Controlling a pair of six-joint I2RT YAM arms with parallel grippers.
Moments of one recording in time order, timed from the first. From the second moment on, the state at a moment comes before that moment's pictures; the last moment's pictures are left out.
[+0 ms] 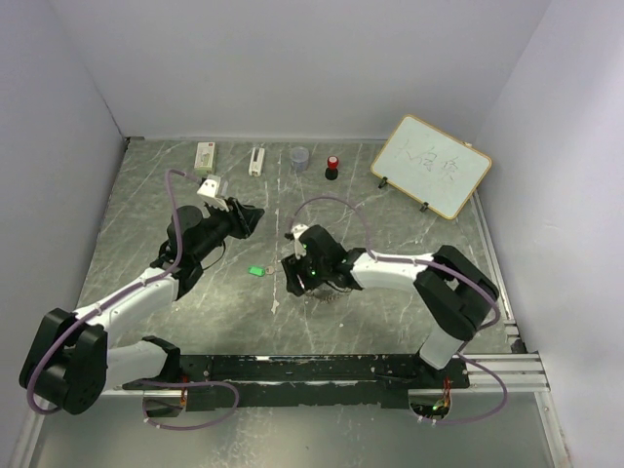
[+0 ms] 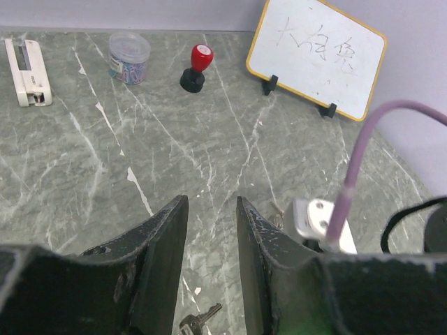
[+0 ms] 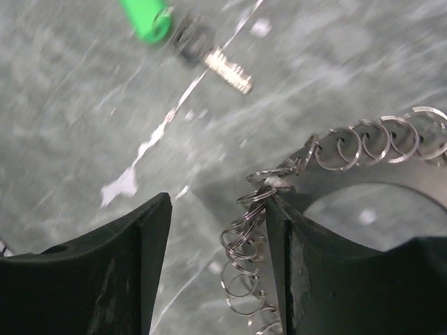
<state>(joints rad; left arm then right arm) -0.43 1.17 0.55 0.55 0.18 -0.37 0.84 1.69 0.86 -0.01 -0.14 0.24</state>
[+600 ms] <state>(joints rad) -0.42 1.19 0.56 0.56 0.21 -0.38 0.89 1.48 1.00 -0.26 0.13 0.29</state>
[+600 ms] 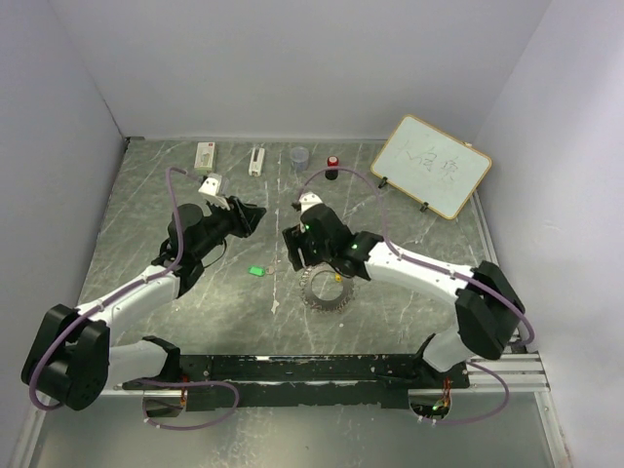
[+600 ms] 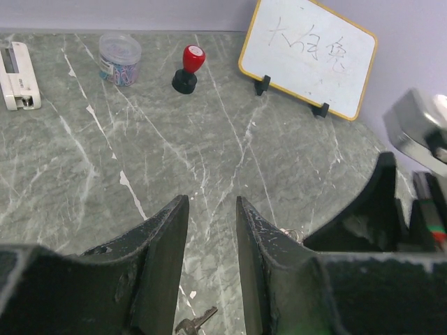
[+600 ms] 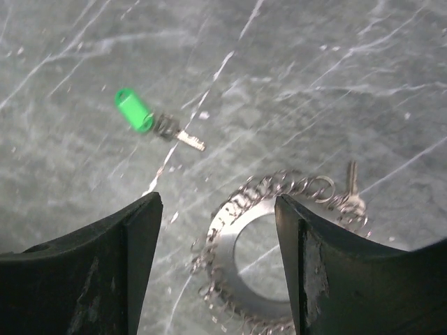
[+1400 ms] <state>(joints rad) -0.42 1.15 0.51 0.59 0.21 -0.39 0.94 1.54 0.84 -0.16 0.04 0.41</state>
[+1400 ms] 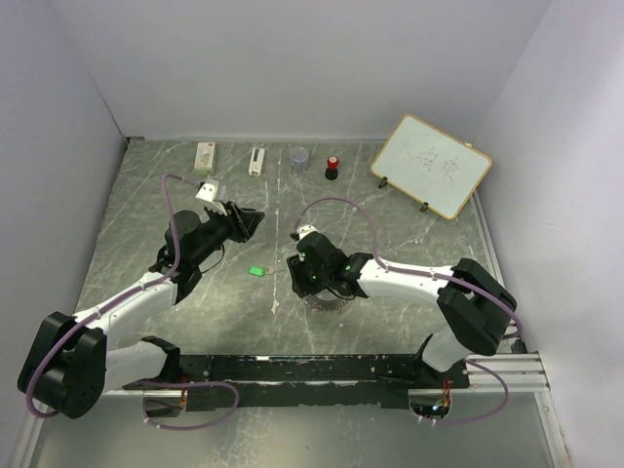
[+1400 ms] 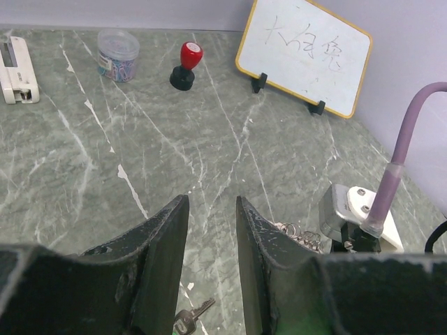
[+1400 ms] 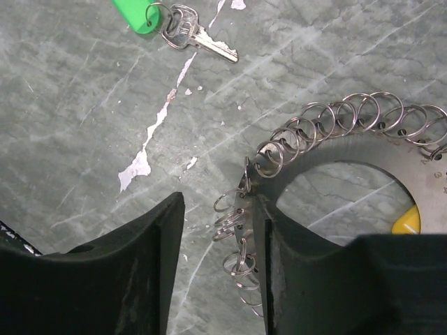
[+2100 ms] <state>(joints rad) -0.42 1.15 0.51 0.59 0.21 -0.39 0.94 1.62 0.88 -0.15 0.09 0.36</state>
